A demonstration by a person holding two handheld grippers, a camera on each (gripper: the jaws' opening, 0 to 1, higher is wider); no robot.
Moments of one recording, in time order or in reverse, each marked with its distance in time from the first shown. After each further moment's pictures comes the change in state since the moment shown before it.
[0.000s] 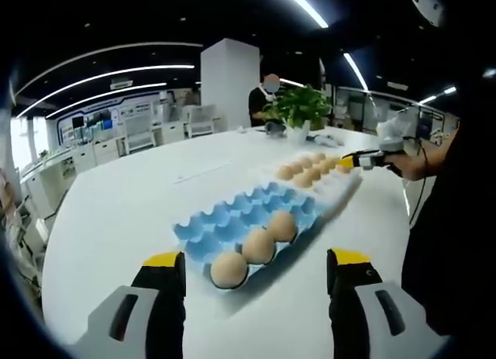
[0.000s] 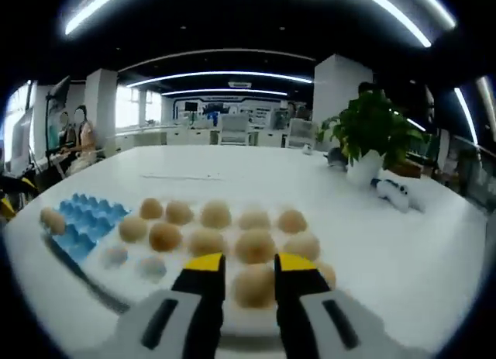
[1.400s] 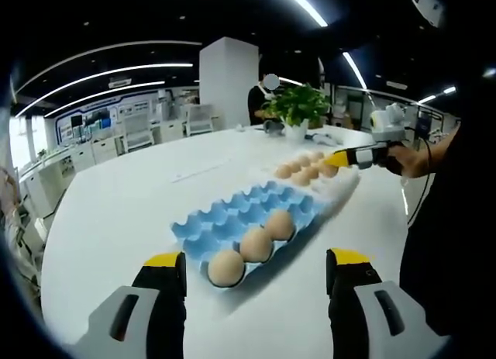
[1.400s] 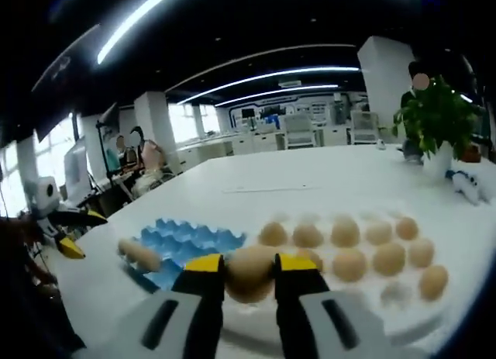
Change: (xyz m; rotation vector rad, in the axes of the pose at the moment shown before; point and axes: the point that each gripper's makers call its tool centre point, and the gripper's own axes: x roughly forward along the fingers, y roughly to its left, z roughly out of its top) left arm 0.000 -0.002 -0.002 -0.004 0.006 0.000; right arm -0.020 0.162 0.038 0.079 -0.029 0.464
